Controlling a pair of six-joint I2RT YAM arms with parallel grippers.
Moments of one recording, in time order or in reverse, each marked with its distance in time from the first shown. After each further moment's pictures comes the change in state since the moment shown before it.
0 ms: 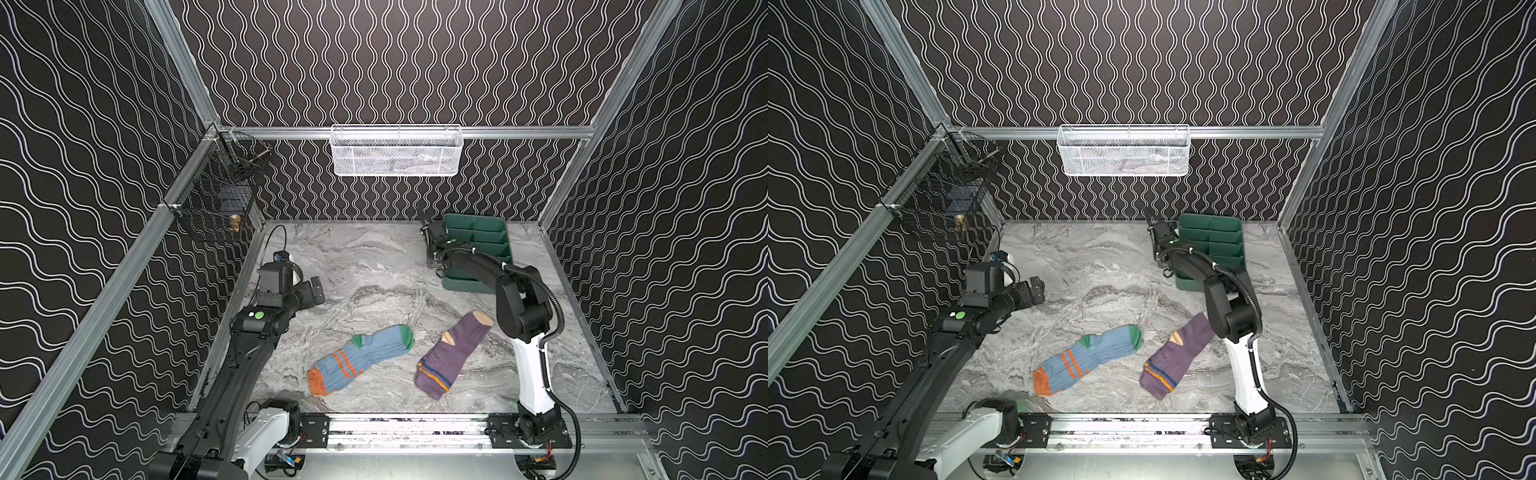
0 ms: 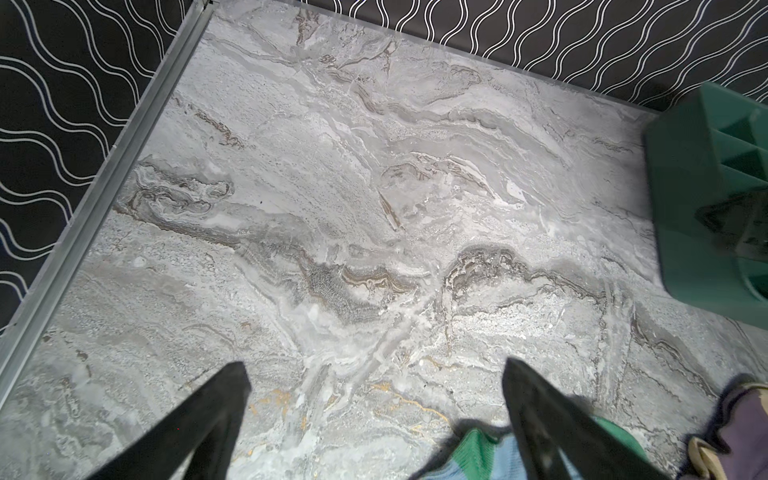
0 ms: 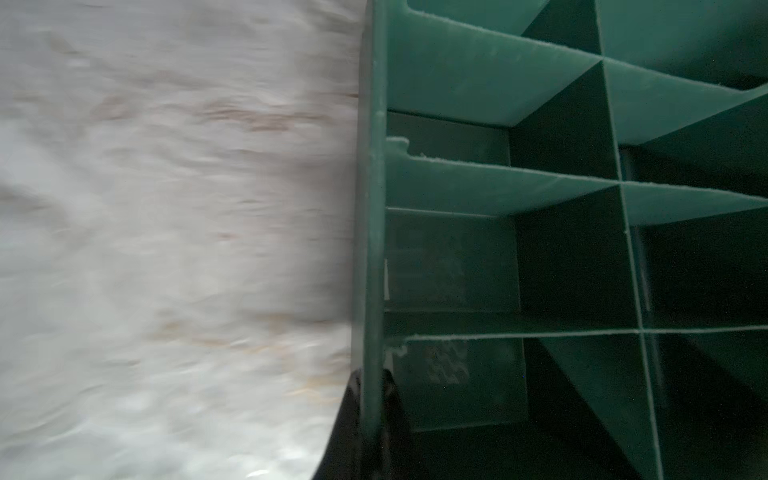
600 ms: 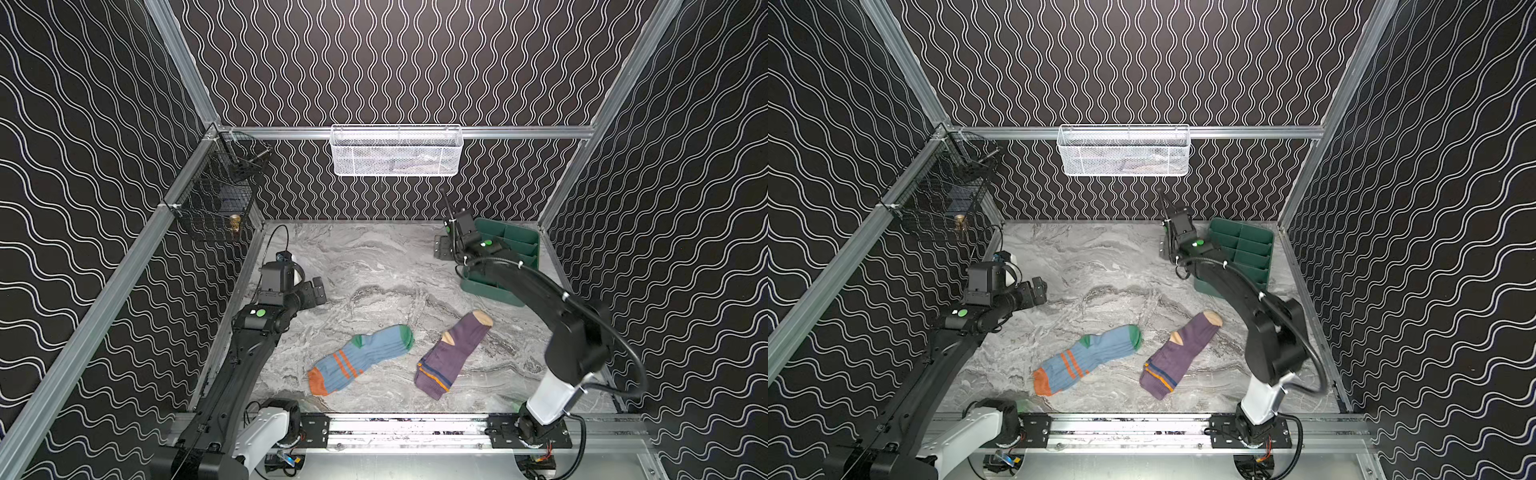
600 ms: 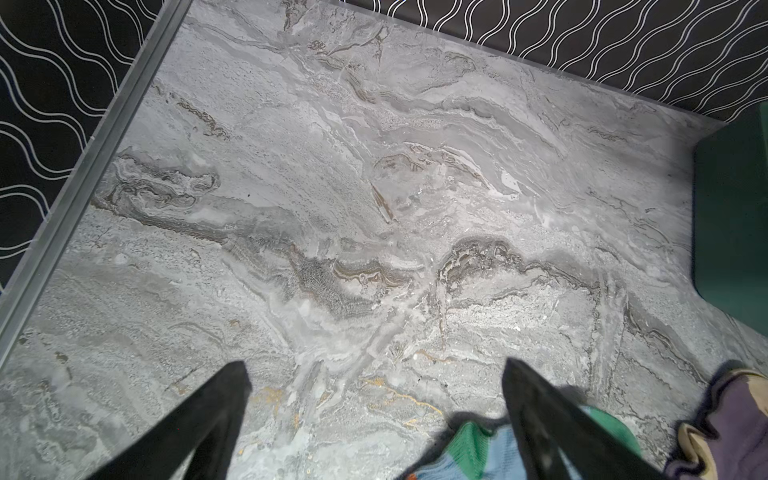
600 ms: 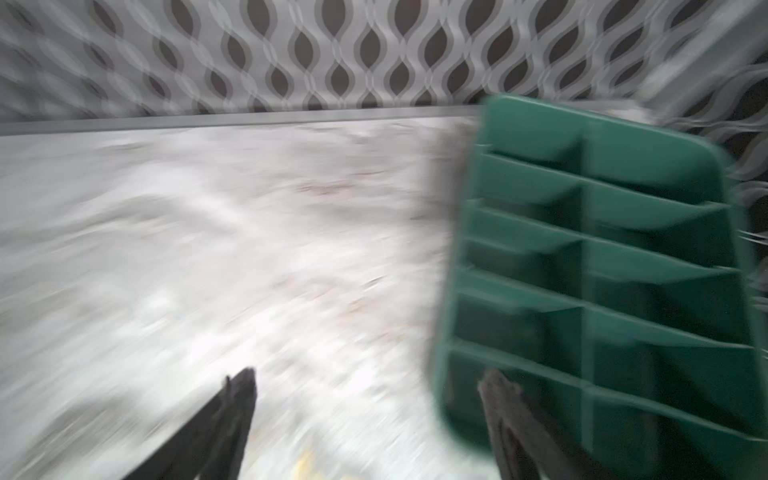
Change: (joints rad) left arm 0.000 0.019 0.000 0.000 0.022 0.000; right arm 0.111 -0.513 -0.265 0.011 -0.166 0.005
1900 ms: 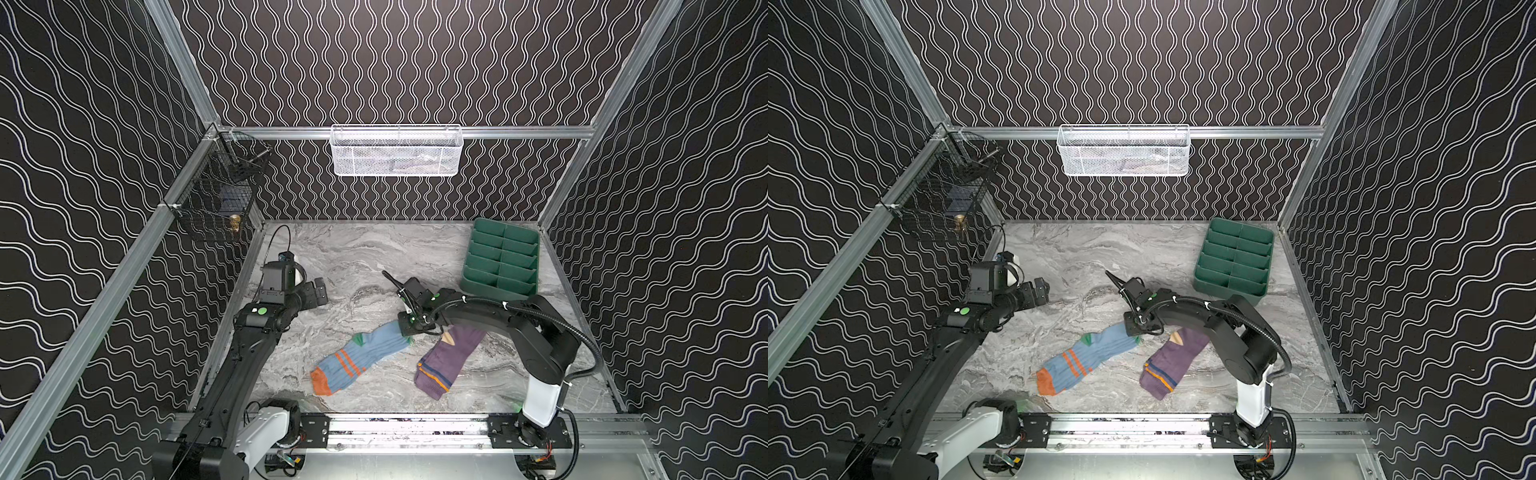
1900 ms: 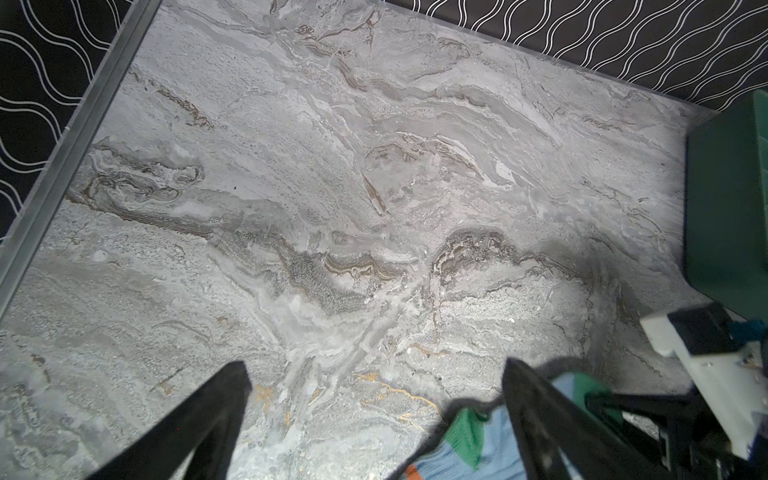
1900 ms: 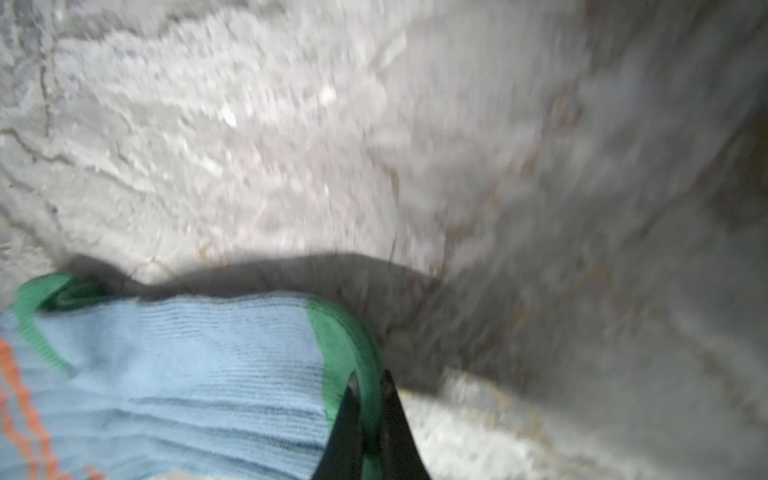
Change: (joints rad) left arm 0.000 0.016 -0.002 0.000 0.029 -0.001; right arm 0.283 0.228 -0.253 0.079 -0.301 0.089
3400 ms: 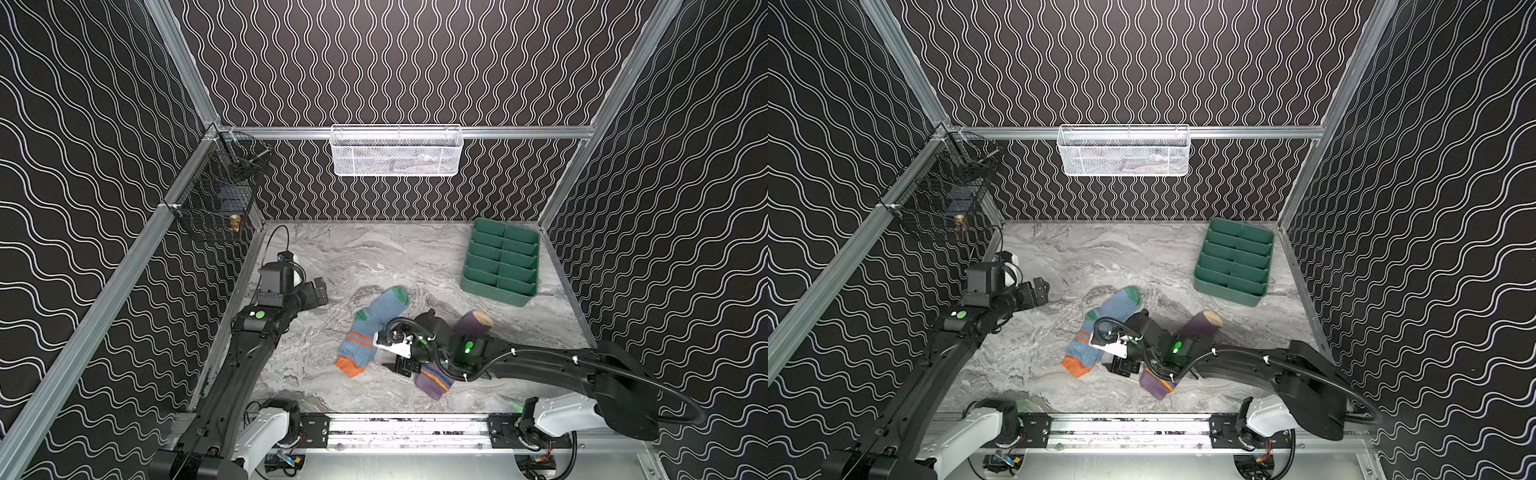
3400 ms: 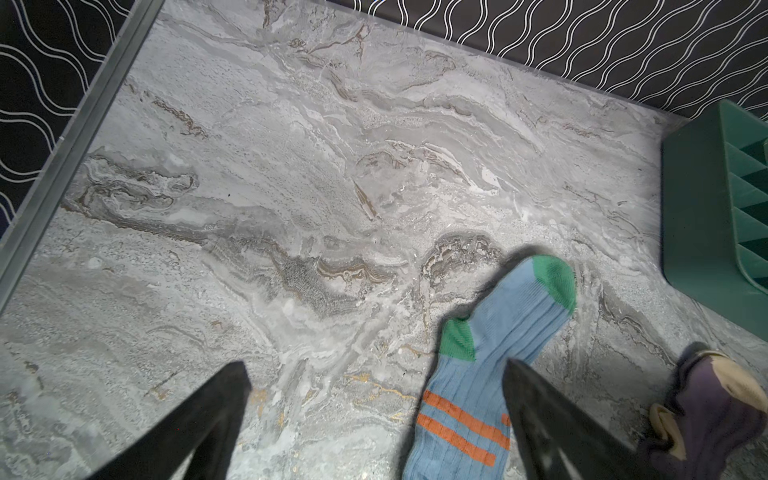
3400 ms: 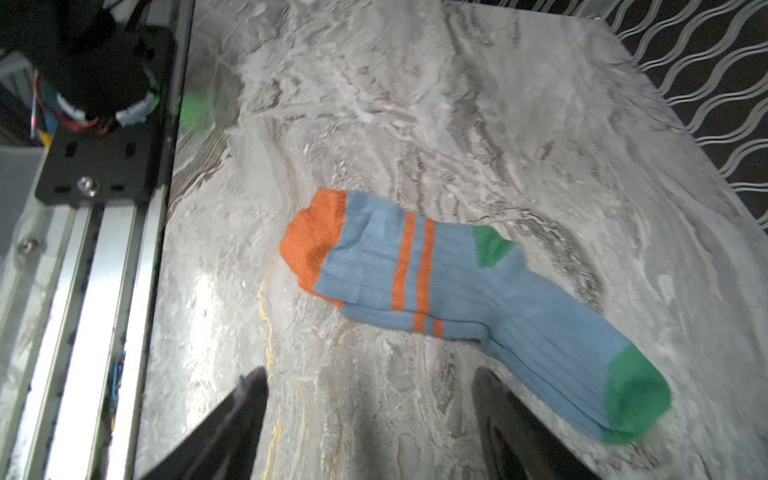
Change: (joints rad) left arm -0.005 -0.038 0.000 0.000 0.009 -0.003; right arm 0.293 -0.473 -0.467 0.533 -0.163 -0.864
